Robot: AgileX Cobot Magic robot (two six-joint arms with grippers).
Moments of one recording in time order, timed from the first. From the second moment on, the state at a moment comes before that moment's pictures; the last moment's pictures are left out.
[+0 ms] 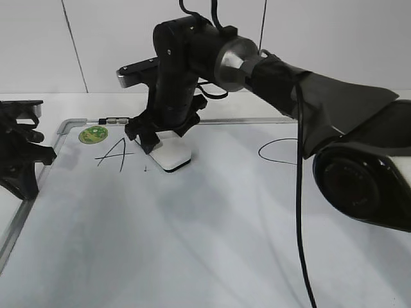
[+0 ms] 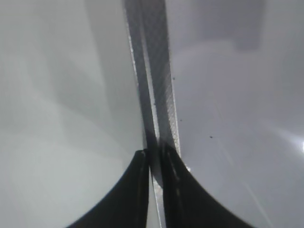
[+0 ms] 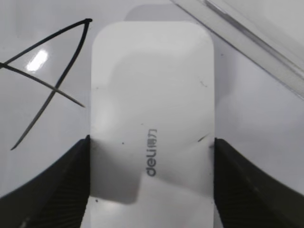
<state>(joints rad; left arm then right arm) -0.07 1.96 -1.26 -0.14 0.94 0.11 0.64 2.58 -2.47 0.04 1.19 -0.04</state>
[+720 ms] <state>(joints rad) -0.07 1.96 -1.26 -0.14 0.94 0.11 0.57 2.58 -2.47 0.03 1.19 0.01</state>
